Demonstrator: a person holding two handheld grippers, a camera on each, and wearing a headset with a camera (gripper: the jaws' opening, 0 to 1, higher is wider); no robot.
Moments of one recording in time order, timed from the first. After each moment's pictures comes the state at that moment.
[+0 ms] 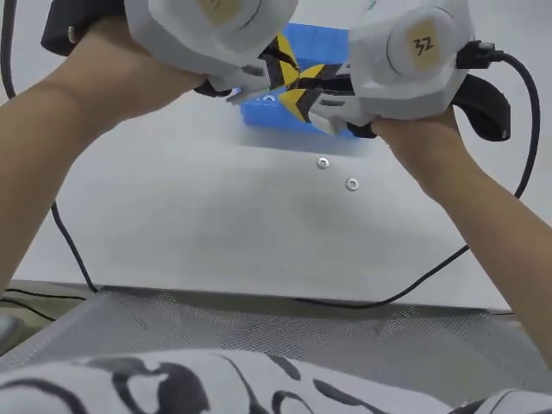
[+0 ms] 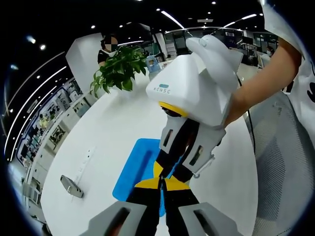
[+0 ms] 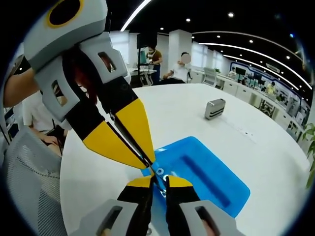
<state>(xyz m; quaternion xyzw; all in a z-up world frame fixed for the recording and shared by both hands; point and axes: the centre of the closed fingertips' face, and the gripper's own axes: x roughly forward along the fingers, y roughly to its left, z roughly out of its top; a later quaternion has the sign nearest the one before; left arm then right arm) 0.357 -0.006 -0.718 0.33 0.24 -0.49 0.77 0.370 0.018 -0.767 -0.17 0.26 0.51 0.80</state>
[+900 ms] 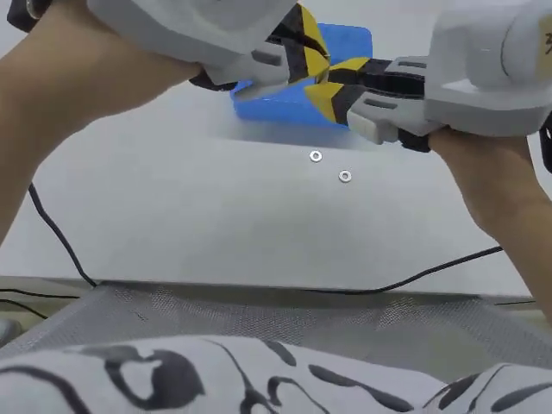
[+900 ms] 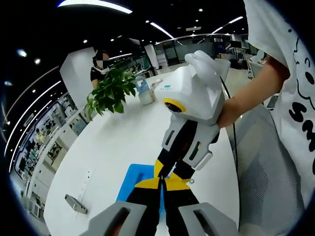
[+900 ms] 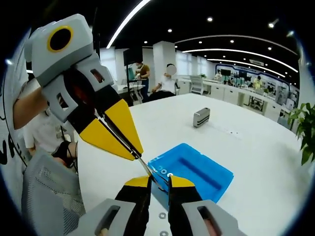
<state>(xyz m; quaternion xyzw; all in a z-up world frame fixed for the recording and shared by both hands) 0.313 -0.040 -0.662 0.32 0.19 -0.53 0.76 0.335 -0.023 -0.717 -0.10 0.24 0.48 0.84</state>
